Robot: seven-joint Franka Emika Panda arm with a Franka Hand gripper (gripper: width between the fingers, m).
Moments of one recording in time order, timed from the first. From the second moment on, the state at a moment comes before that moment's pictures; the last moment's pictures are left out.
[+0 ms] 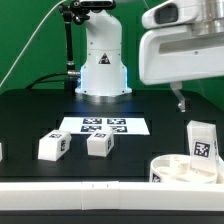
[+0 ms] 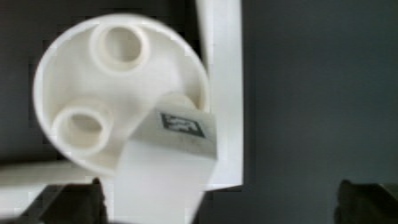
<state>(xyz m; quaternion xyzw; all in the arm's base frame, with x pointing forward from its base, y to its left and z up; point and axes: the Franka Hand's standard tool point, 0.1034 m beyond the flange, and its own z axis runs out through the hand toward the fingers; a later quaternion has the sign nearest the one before) 0.622 0.123 0.126 -1.00 0.03 -0.04 0.06</state>
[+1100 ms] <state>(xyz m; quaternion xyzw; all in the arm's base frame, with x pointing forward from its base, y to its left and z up) 0.641 0.105 0.108 -0.90 -0.44 -0.06 0.01</state>
